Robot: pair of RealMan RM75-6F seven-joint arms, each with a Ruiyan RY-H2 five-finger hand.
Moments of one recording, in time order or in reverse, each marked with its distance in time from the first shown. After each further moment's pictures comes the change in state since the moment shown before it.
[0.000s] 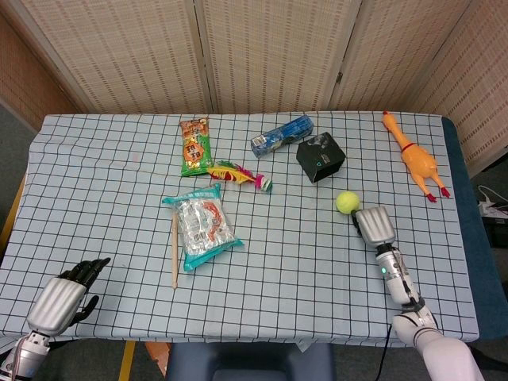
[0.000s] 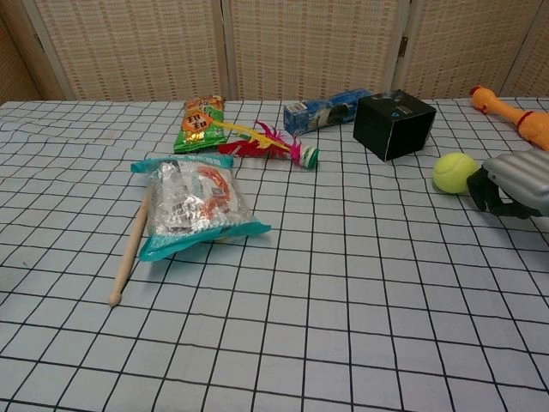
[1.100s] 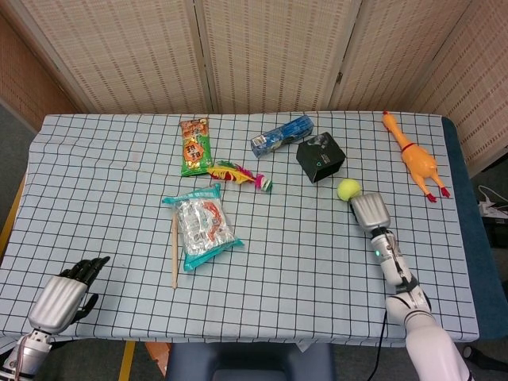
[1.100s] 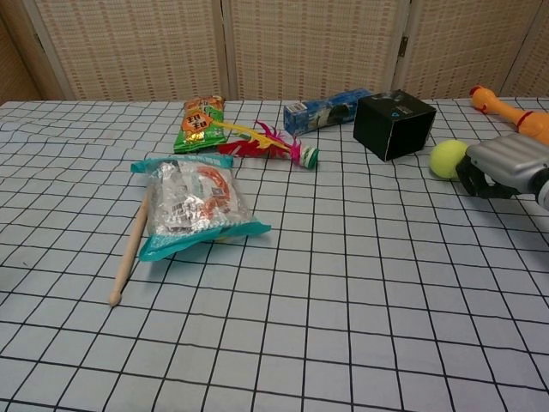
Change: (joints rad) left arm -0.002 -0.013 -0.010 0.000 -0.032 -0.020 0.045; right arm 0.119 -0.038 0.003 0.144 0.011 -0.173 0.010
